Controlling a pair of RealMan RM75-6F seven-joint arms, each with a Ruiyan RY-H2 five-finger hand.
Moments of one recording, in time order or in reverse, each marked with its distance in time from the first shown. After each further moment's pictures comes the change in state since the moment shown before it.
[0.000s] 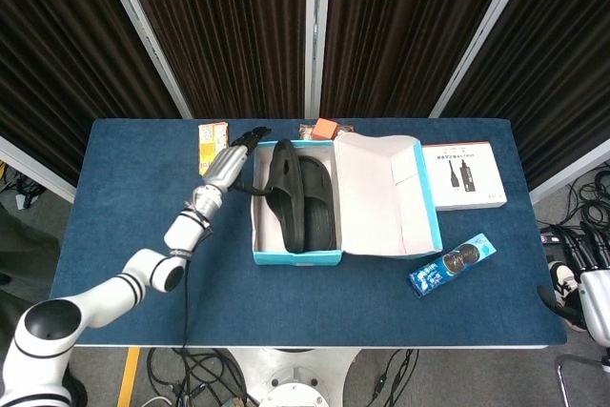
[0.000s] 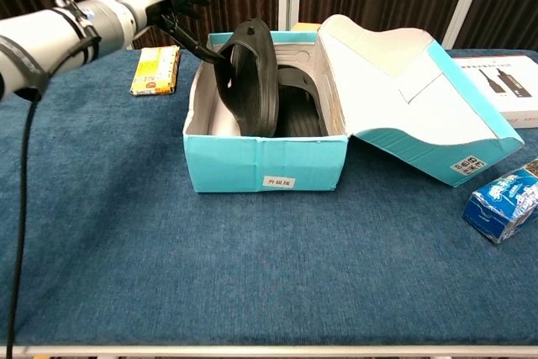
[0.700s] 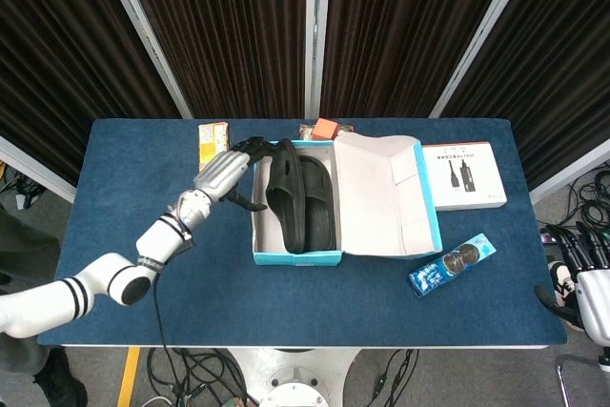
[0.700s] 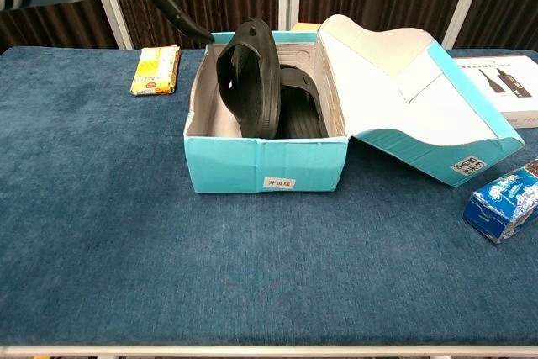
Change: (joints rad) left arm 0.046 0.347 0.005 -0.546 -0.001 -0.018 0.244; right arm 0.005 -0.010 -0.001 0.012 -0.009 -0.004 0.007
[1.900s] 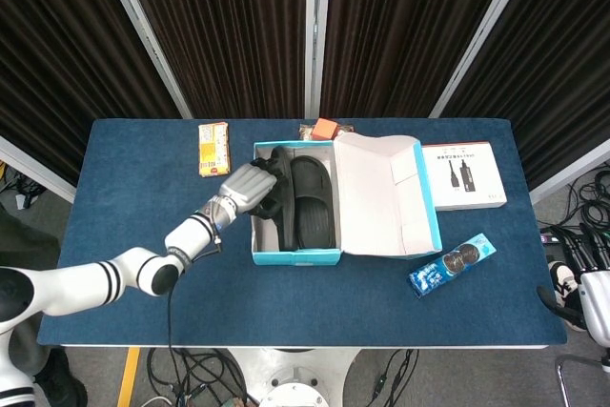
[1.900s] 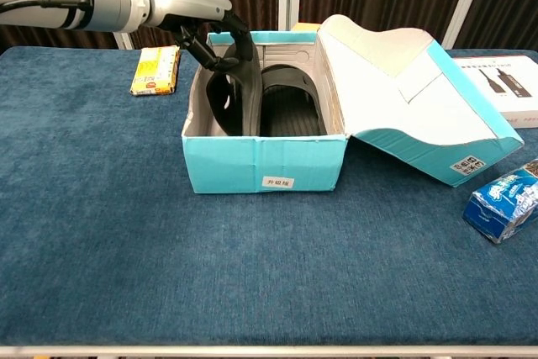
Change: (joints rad) left arm -0.248 -0.022 0.177 0.014 -0.451 -0.120 0.561; right arm -0.006 -0.006 -0.001 0.020 0.006 0.005 0.023
